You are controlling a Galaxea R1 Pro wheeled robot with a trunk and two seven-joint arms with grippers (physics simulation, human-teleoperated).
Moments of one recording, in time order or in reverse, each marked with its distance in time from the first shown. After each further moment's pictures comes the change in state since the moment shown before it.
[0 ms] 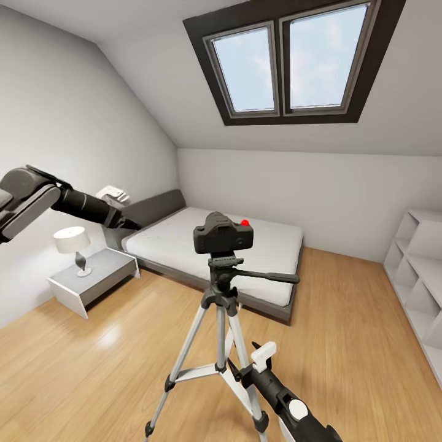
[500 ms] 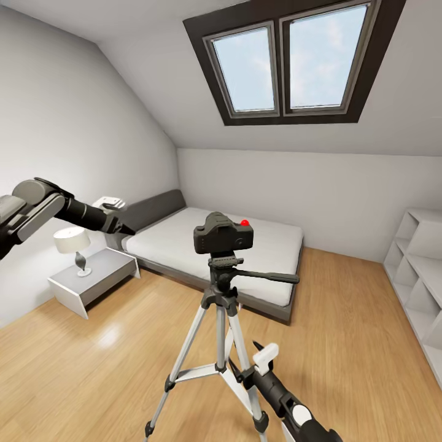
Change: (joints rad) left arm 0.007 -0.056 0.000 0.235 0.003 0.002 0.047; right arm 0.004 -0.009 -0.001 0.026 0.000 -0.097 0.007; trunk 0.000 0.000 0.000
